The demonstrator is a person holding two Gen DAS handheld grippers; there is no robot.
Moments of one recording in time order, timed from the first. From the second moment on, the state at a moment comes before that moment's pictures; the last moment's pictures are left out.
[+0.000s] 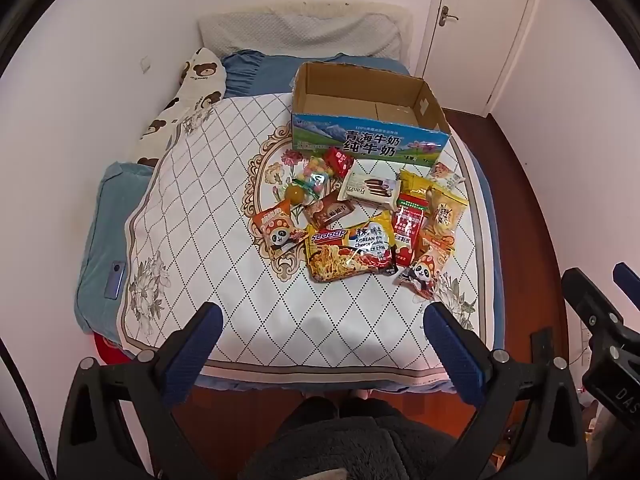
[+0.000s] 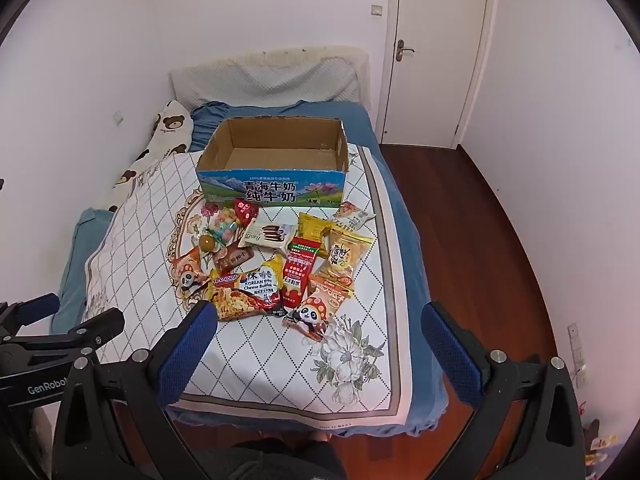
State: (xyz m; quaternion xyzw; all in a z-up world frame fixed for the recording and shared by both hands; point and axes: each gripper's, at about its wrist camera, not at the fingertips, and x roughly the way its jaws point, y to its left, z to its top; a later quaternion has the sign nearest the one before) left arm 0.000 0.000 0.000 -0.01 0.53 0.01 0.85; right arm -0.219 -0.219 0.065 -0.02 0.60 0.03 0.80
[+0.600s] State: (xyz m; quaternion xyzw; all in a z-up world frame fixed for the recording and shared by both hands) left arm 0.001 0.001 0.009 -0.01 0.52 0.01 0.85; right arm -0.223 -0.220 0.066 -0.02 0.61 0.03 0.79
